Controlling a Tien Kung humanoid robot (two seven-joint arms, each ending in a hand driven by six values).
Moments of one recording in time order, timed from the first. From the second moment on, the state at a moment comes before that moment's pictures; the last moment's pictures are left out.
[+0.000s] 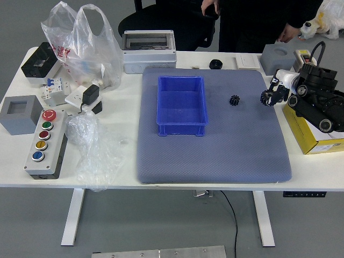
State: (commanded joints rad) left arm -0.06 0.21 -0.31 -0.32 0.58 -0.23 0.06; right arm 1.05 -0.44 0.38 0.77 -1.43 0.17 -0.51
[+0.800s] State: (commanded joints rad) left arm -0.04 0.23 -0.30 -0.31 0.57 -0.22 0.06; right arm 1.09 -0.47 0.44 1.02 -1.50 0.24 -0.60
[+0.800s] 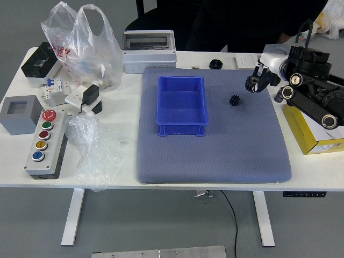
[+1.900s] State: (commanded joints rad) left arm -0.05 0.22 -0.26 -0.31 0.56 -0.22 0.06; right arm 1.15 -0.28 0.43 1.03 -1.47 0.22 -0.58
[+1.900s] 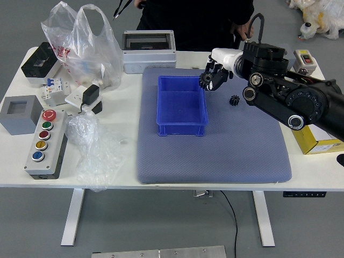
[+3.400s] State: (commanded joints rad) left arm -0.07 0.19 -0.22 -0.31 0.55 -0.23 0.06; right arm 1.12 -0.09 0.35 0.76 -1.30 0.09 -0.46
